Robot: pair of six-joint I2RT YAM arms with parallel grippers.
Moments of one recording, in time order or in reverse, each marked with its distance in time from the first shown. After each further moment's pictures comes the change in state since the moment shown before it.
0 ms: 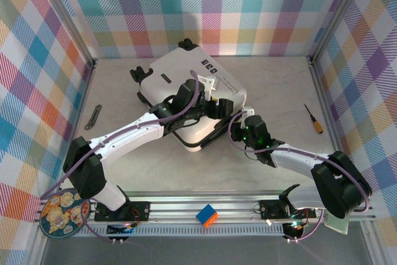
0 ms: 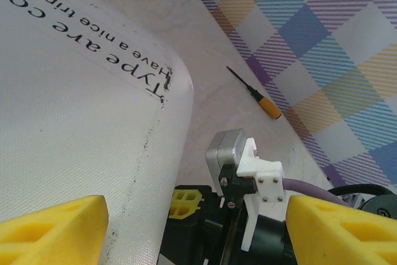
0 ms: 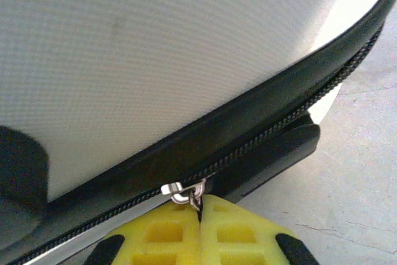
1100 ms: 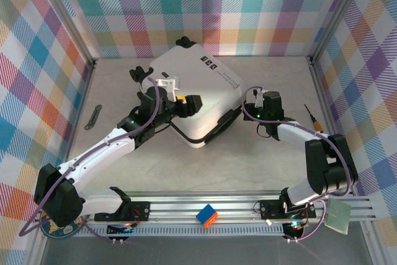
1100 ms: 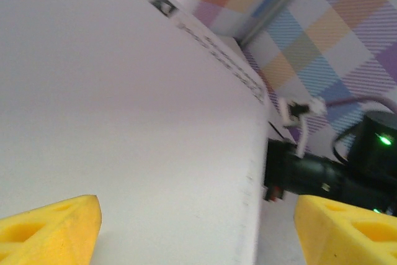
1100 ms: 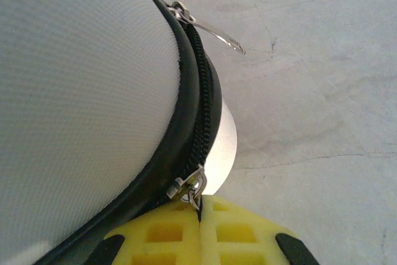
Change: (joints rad) left arm 0.211 -0.306 -0.317 0.103 -0.042 -0.045; right arm -0.330 0.177 0.245 -0.146 -0.276 -0.088
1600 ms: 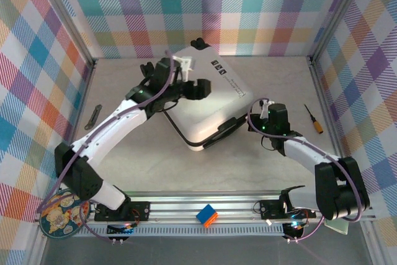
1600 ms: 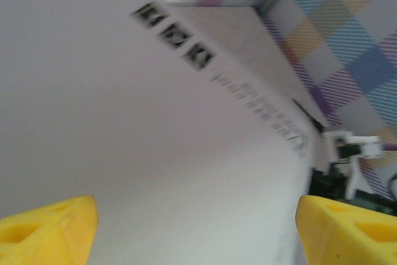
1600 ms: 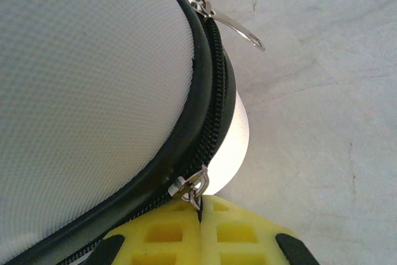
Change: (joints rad) left arm -0.037 0.289 0.520 -0.371 0.056 0.171; right arm 0.003 -0.216 -0.180 -0.029 0.019 0.053
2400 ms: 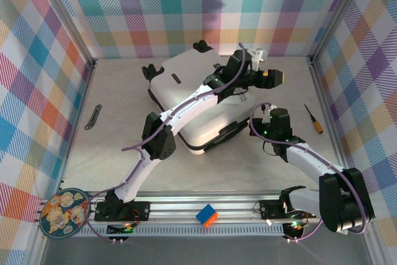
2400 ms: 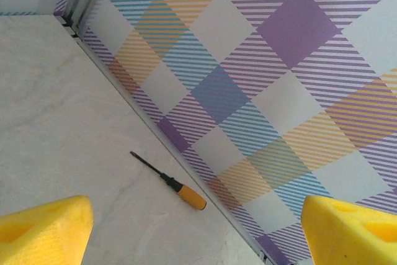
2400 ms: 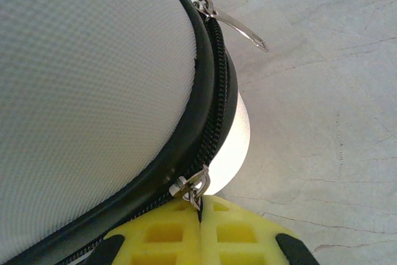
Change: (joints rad) left arm -0.201 0.903 0.972 0.187 0.224 -0.208; right arm 0.004 -0.084 -0.053 -0.032 0.010 0.003
